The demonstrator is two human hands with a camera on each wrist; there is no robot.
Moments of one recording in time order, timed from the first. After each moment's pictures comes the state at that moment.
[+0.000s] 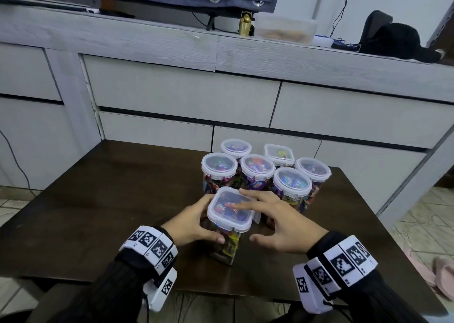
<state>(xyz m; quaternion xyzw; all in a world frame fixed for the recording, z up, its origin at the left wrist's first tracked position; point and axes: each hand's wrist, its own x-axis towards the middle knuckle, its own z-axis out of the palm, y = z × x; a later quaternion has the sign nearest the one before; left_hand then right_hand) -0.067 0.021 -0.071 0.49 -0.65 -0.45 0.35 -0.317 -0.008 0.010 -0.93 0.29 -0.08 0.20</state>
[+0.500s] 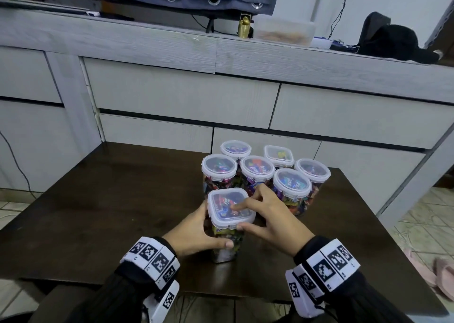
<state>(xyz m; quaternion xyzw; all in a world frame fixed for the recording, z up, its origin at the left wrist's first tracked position) -0.080 0.033 -0.073 0.50 -0.63 -0.46 0.38 -0.300 -0.004 -0.004 -0.92 0.32 -0.19 0.12</state>
